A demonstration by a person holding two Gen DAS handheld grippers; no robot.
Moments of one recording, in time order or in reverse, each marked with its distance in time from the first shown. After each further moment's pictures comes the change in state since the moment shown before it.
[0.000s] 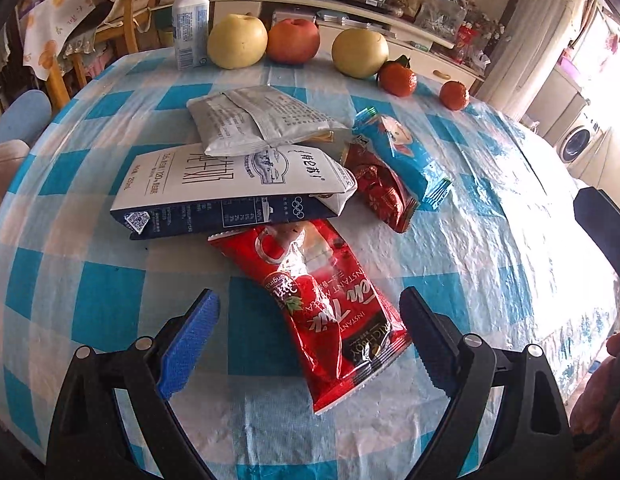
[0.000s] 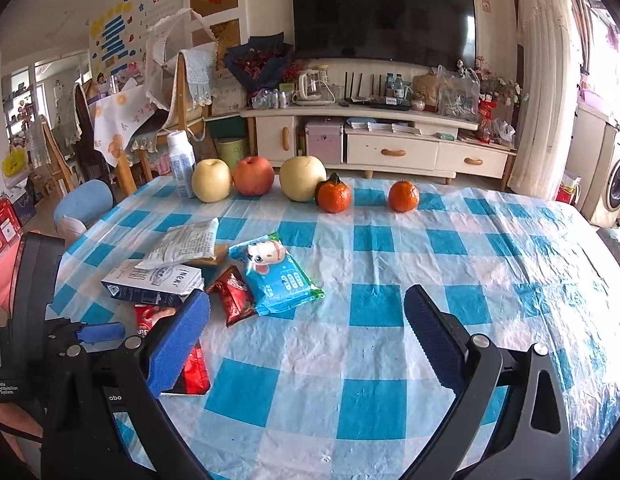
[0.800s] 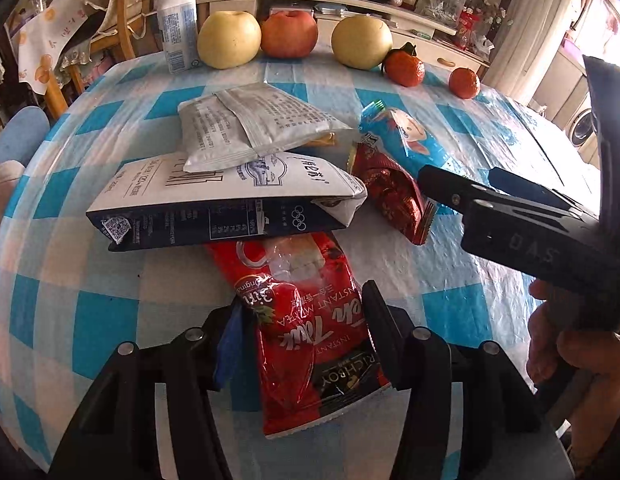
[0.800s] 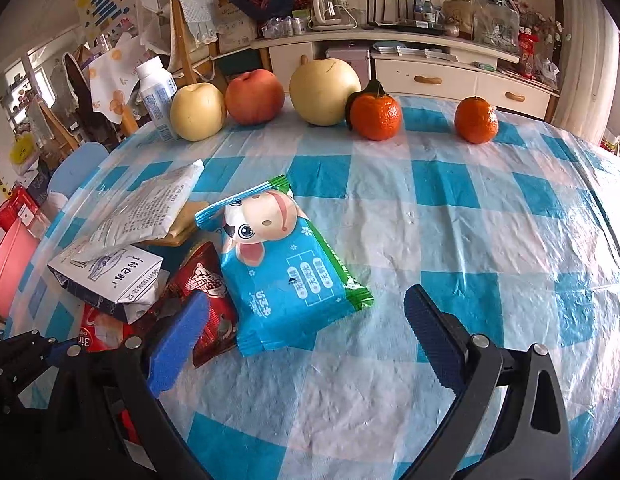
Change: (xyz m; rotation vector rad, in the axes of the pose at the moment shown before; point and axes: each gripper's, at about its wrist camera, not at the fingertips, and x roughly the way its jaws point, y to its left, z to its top) left arm 0.013 0.002 0.010 0.047 0.014 0.027; right arm 0.132 0.004 0.003 0.032 0.248 0.118
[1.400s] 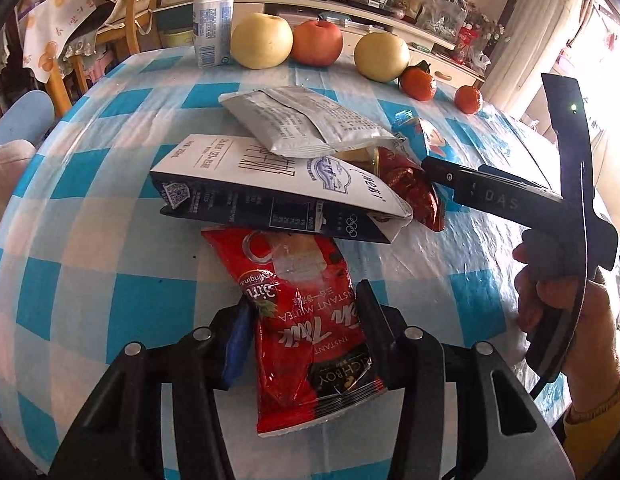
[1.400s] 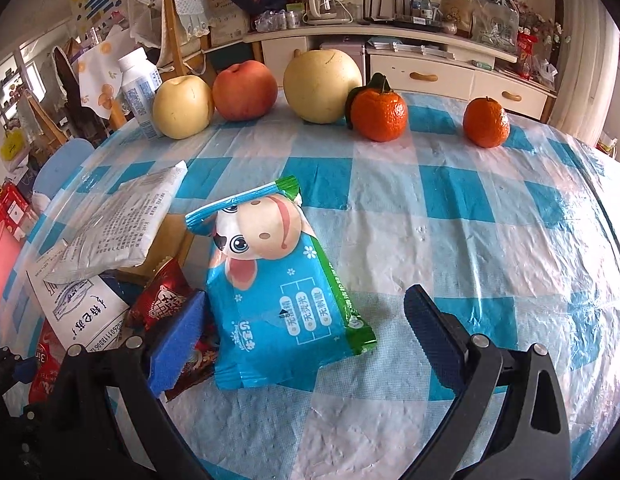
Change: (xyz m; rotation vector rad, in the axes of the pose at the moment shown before) left arm -0.018 0.044 -0.014 -0.037 -0.030 -0.055; right arm 0.019 0.002 0.013 -0.007 0.012 -0.038
